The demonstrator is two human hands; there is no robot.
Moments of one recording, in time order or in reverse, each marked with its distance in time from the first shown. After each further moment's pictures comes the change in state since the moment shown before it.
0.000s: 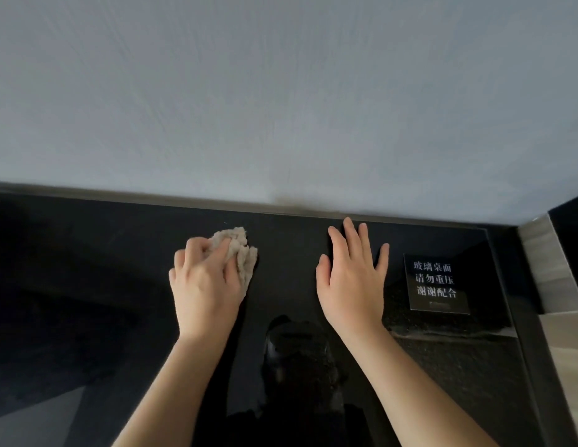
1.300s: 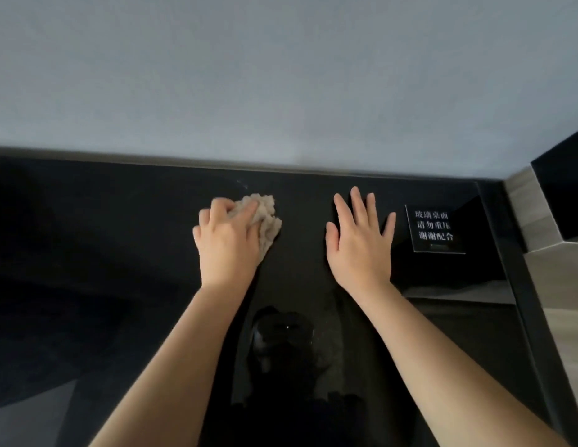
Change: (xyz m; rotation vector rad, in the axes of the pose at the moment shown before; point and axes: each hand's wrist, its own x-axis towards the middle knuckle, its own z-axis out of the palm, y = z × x) left_hand -0.012 -0.013 -0.004 -0.059 -0.082 0.116; right_hand -0.030 -0.006 -0.006 -0.099 -0.072 0.010
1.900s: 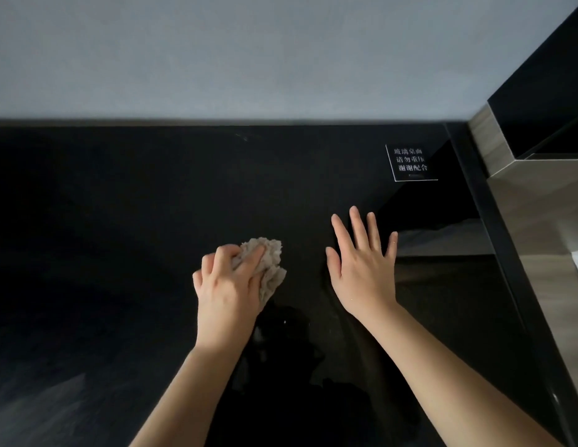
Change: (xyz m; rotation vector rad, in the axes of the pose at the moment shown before) left_hand -0.160 -0.044 -0.045 -0.031 -0.041 0.215; right_hand -0.152 -0.006 -0.010 -0.093 -0.065 0.017
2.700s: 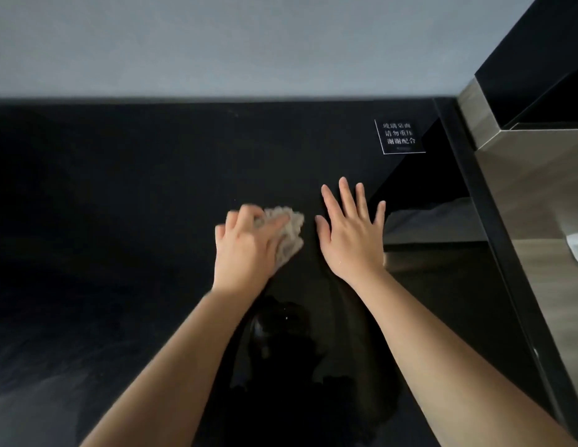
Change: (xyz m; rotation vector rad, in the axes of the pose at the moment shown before) left_hand 0.016 0.028 0.009 0.032 -0.105 0.144; right_hand -0.002 0.003 0.005 0.009 0.016 -0.004
